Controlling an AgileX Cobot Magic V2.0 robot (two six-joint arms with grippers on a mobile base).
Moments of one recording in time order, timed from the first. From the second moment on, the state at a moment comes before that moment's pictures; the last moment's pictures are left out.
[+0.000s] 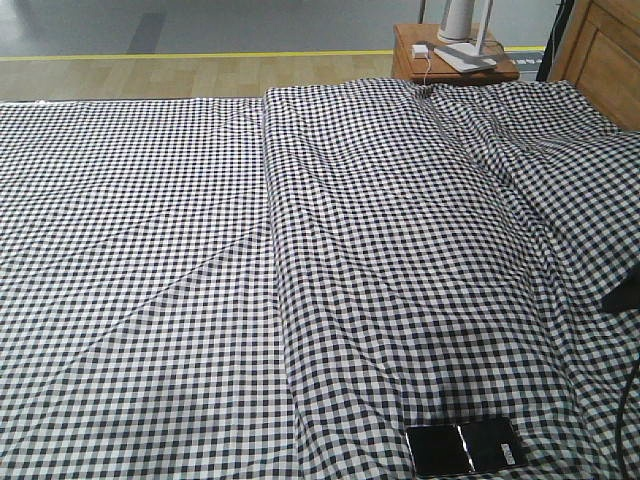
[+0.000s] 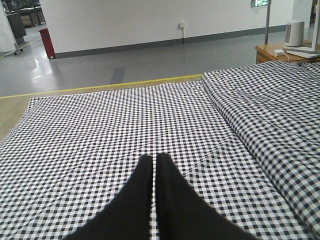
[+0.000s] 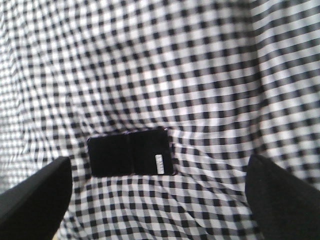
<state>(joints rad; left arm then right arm) 0.08 -0.01 0.03 -0.03 0.18 0.15 -0.60 2.08 -1.34 0.61 1.00 -0.78</state>
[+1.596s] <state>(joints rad) 0.08 -0.01 0.03 -0.03 0.18 0.15 -0.52 2.76 -1.45 0.90 1.05 -1.20</state>
